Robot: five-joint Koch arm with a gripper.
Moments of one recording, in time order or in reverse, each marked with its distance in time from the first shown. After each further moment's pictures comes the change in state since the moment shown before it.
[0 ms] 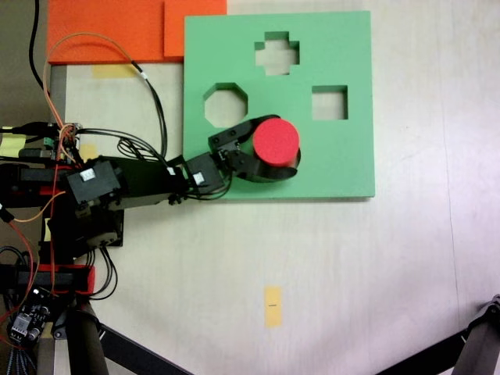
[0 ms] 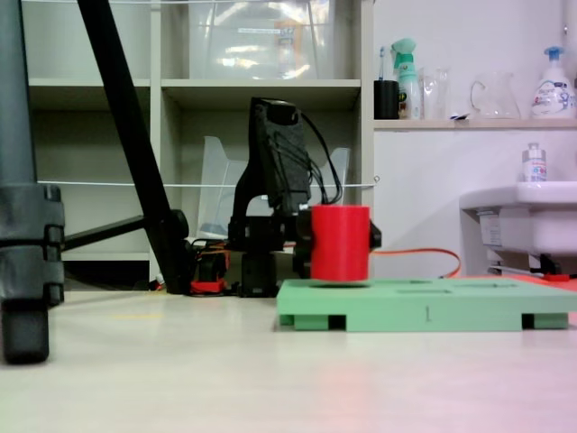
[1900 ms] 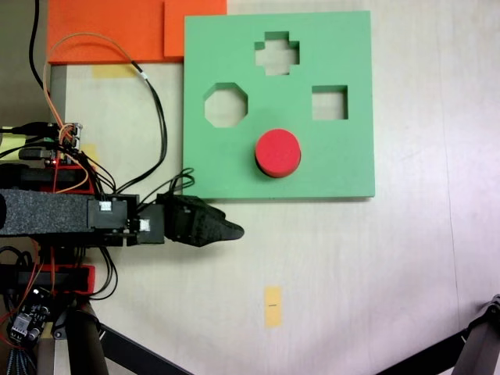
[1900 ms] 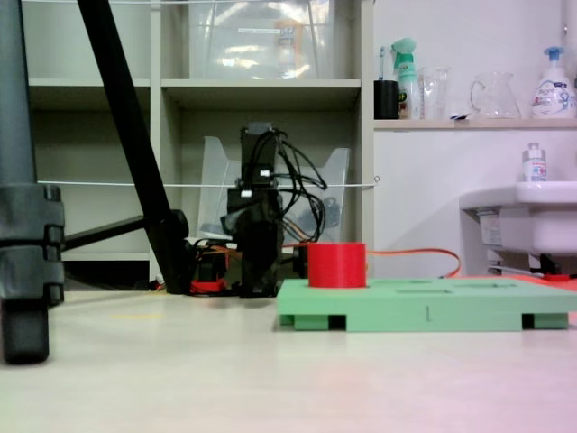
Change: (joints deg) arm 24.4 54.4 19.0 66.7 -71.9
